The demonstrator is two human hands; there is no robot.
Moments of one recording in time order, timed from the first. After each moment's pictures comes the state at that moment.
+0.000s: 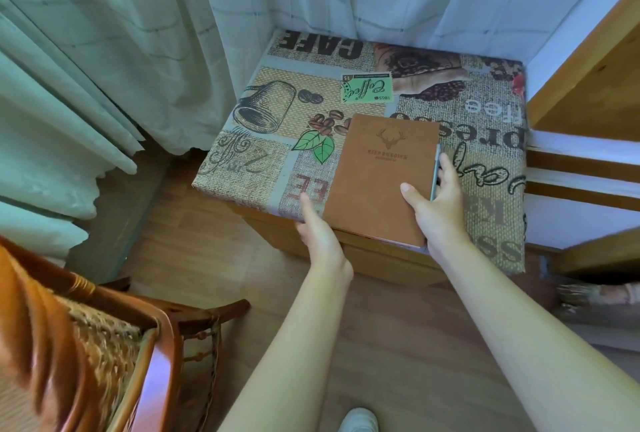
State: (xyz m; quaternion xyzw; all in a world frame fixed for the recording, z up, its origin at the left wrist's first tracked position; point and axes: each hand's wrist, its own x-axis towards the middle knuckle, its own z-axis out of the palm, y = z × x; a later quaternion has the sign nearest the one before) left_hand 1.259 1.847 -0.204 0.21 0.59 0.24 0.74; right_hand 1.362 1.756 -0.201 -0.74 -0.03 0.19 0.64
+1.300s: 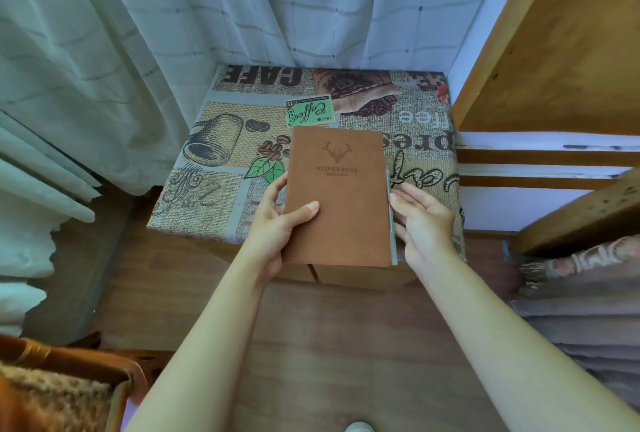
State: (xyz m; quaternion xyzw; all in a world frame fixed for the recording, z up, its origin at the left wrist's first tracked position) left_hand 1.258 1.891 -0.176 0.51 0.31 0.06 0.80; right_hand 1.367 1.712 -0.174 -0.57 0.19 0.22 0.77
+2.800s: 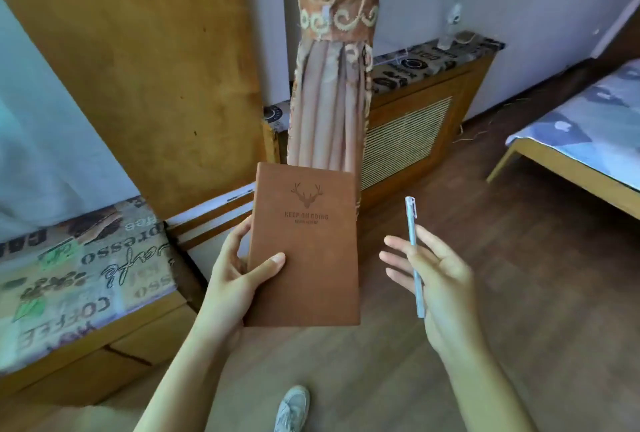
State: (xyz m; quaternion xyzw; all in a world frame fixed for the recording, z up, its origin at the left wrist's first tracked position) left_hand 1.146 1.405 0.172 0.59 0.00 -0.11 0.80; right_hand 1.098 1.154 0.206 -0.56 0.18 -0.11 0.80
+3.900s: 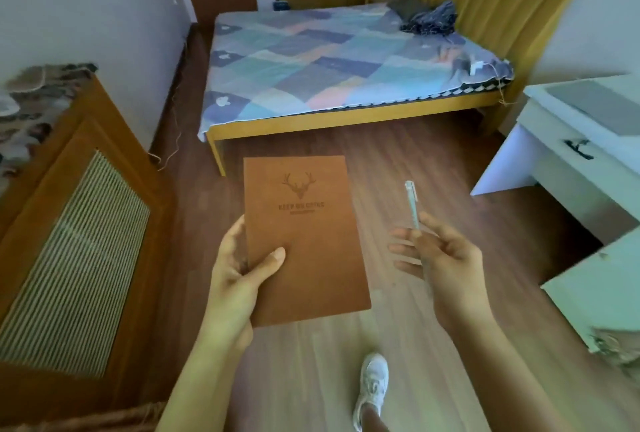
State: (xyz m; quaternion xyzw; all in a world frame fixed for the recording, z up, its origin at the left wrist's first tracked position) left_hand 1.300 0.907 0.185 0.54 -0.31 -0.44 0.65; right_hand 1.066 0.830 0.199 -0.41 0.49 -0.52 0.57
